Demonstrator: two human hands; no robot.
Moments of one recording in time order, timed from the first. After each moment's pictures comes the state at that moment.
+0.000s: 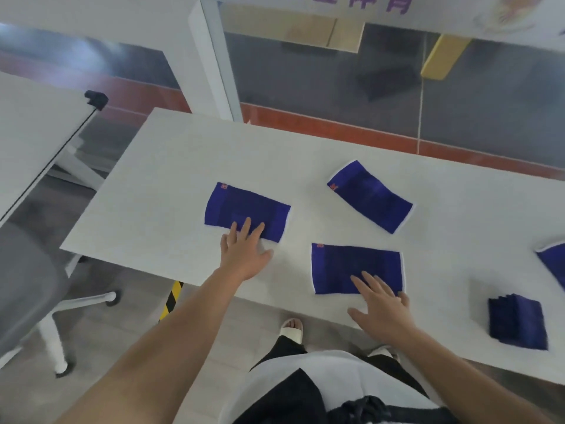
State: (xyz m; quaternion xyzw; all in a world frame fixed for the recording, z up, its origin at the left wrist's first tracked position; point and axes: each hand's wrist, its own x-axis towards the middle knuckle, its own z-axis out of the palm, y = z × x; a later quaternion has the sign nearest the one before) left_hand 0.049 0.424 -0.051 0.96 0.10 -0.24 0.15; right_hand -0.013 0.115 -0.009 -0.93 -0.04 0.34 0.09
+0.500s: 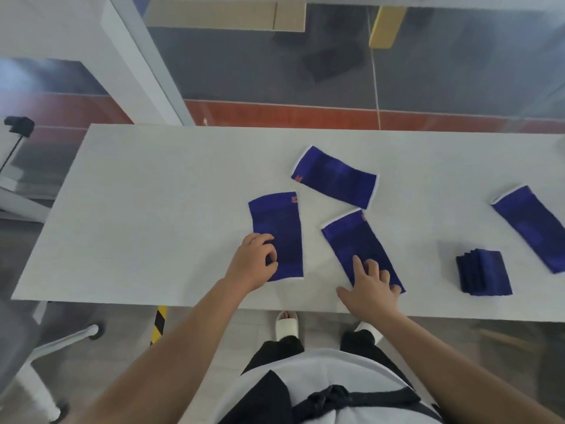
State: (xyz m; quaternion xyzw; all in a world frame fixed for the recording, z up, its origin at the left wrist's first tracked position) left_hand 0.052 0.366 -0.044 0.95 -0.12 -0.19 0.22; right_hand -0.016 0.118 -0.006 -0.92 0.17 0.34 0.12
